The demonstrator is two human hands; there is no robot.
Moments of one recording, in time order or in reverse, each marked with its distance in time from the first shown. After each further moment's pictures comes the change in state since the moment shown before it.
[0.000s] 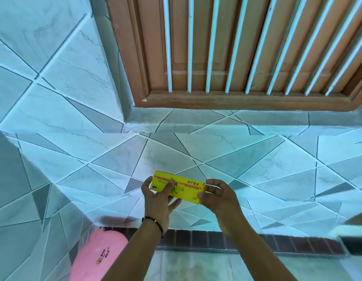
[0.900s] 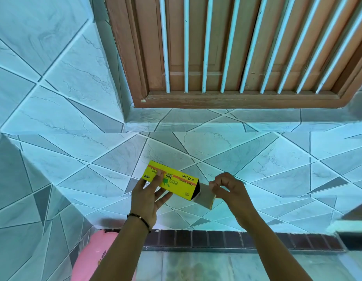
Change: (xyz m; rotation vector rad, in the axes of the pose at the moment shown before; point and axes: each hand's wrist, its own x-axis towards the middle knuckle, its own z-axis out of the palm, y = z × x) left_hand -0.002 0.019 -0.025 0.012 -0.114 0.046; right_hand -0.011 -0.017 -0.023 -0.429 -0.046 -0.314
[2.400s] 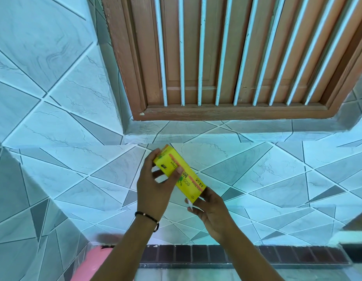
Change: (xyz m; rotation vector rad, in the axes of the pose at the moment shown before) left_hand -0.017 0.027 0.044 0.532 -0.010 0.616; right_hand -0.004 0.004 0.042 0.586 -0.069 0.218
